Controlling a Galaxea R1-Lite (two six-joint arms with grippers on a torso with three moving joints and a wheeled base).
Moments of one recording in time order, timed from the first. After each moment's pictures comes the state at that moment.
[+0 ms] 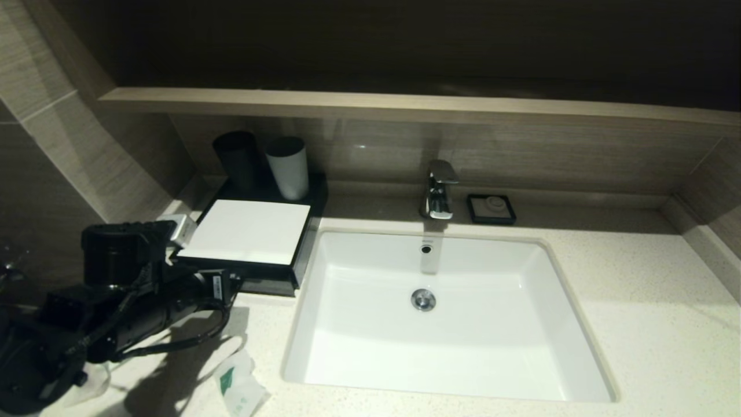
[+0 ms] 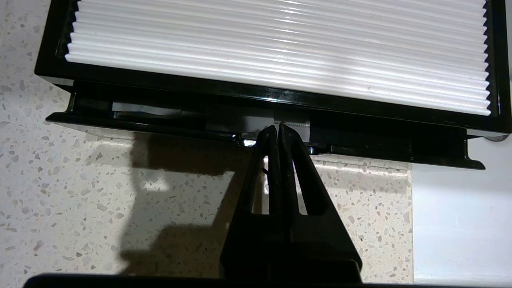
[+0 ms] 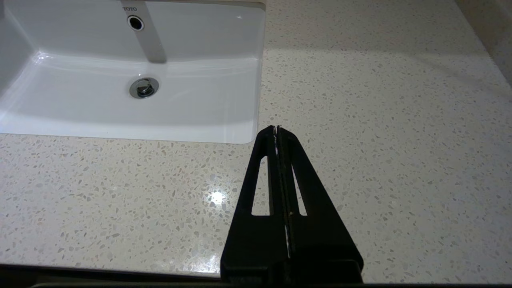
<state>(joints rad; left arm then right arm) -0.21 1.65 -0.52 -0.70 0.06 -0.14 0.00 0.00 0.00 0.01 -0.01 0.00</state>
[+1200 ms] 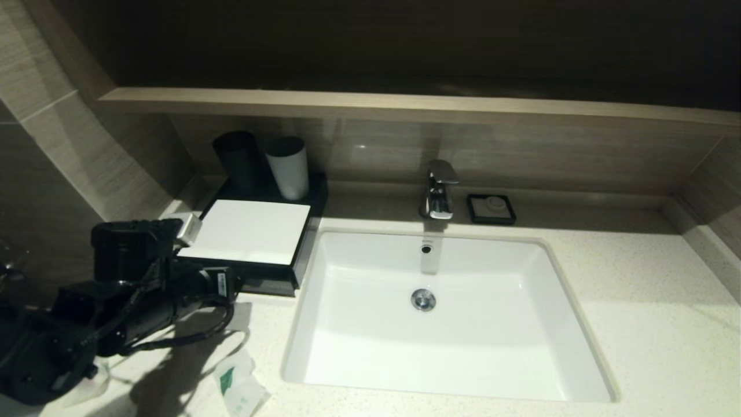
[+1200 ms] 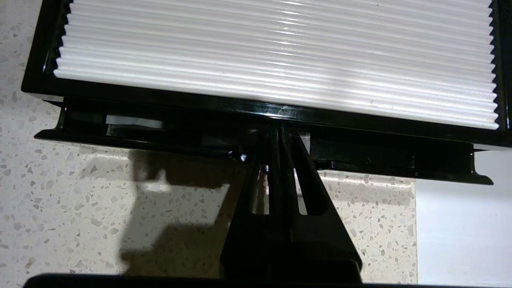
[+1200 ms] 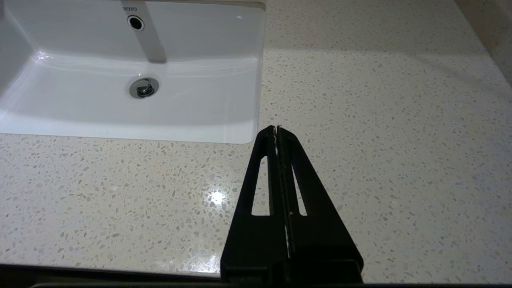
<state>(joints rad) -0.21 1.68 -0.54 -0.71 0.06 -0.14 0.00 0.00 0.00 0.01 -0.01 0.00</state>
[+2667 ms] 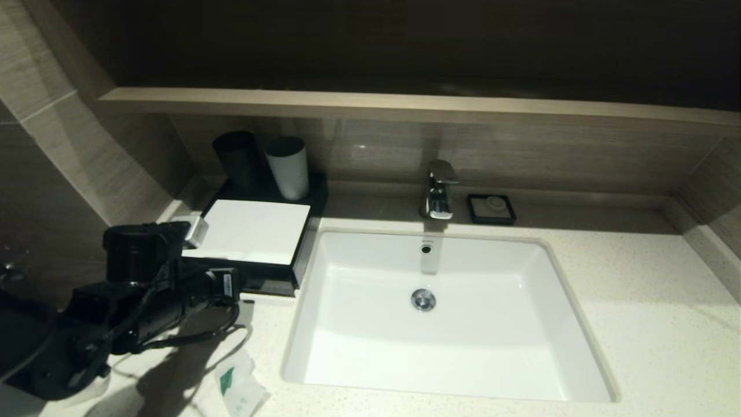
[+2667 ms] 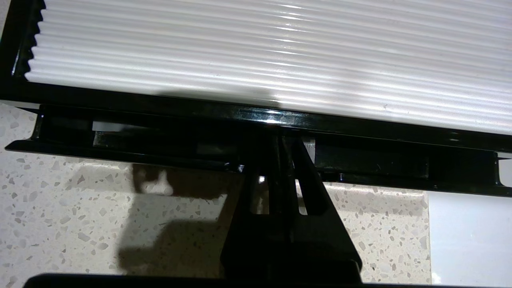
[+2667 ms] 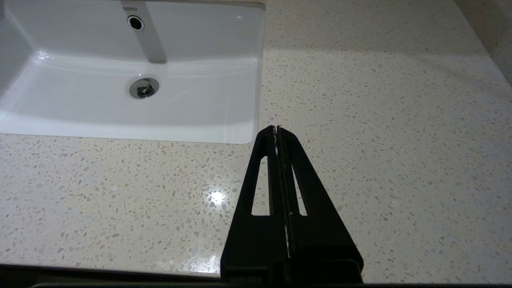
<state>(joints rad) -0.21 1.73 -0.54 -0.76 0.07 -0.13 0.00 0.00 0.00 0.01 -0.01 0.00</state>
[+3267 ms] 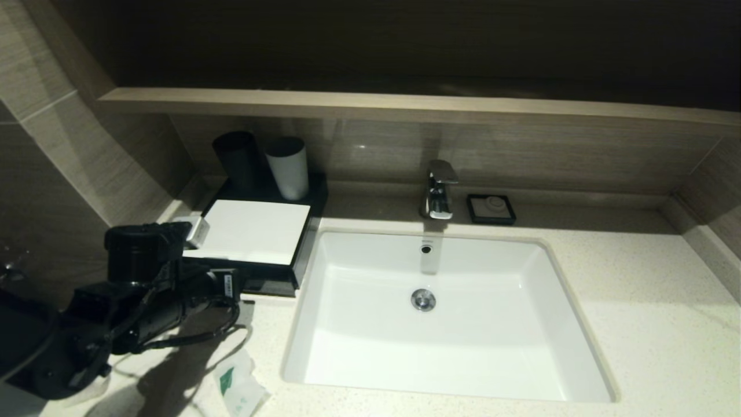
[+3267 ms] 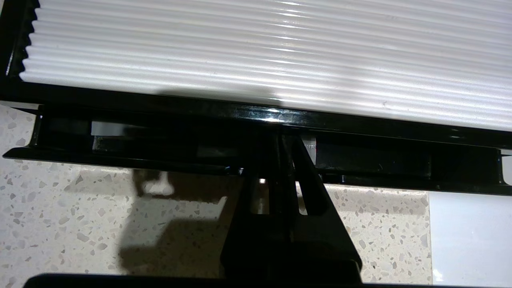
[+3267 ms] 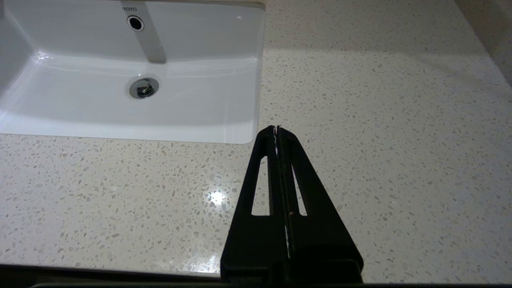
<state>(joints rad) -0.21 1.74 -0.54 -0.75 0.06 -0.12 0.00 0.00 0.00 0.01 -0.01 0.00</state>
